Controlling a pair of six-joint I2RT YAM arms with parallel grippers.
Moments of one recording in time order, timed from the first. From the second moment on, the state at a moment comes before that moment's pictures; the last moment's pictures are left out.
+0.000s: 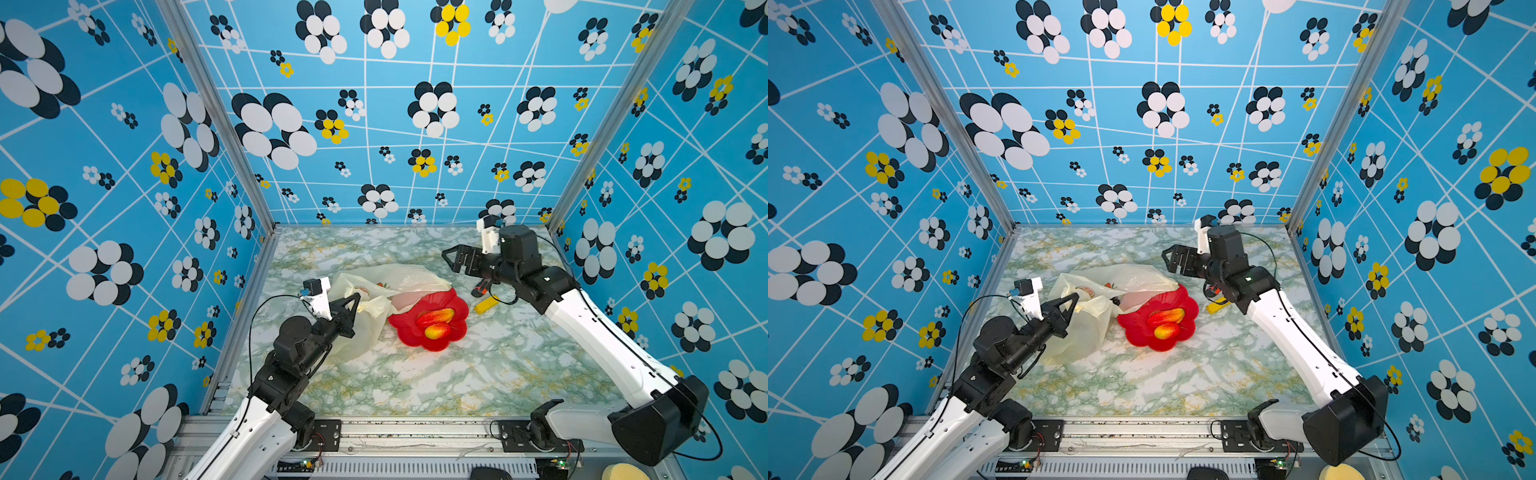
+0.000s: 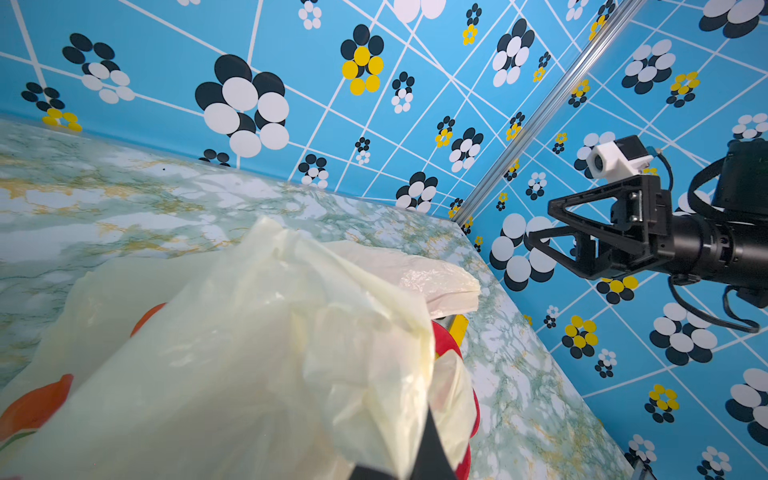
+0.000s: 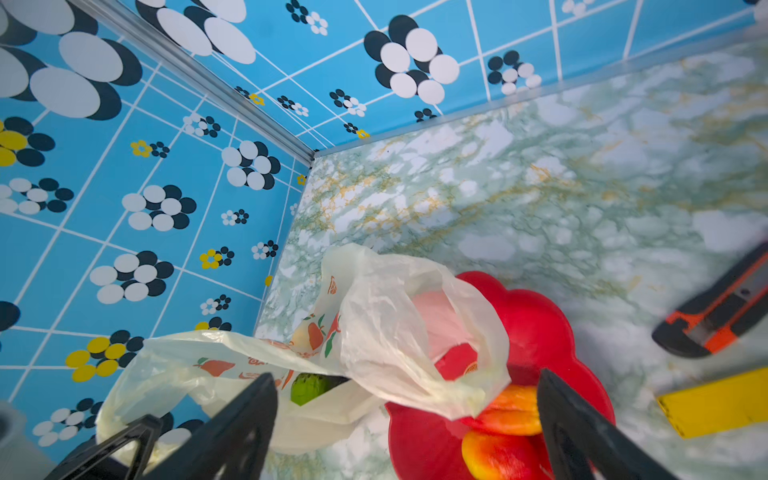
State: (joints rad) left arm -0.48 0.56 0.49 0.00 0.10 -0.55; right arm 0.40 1.27 1.28 -0.58 -0.23 0.56
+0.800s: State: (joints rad) left arm -0.48 0.49 0.49 -0.03 0.09 -0.55; right arm 0.52 1.59 1.13 -0.79 -0.35 0.69
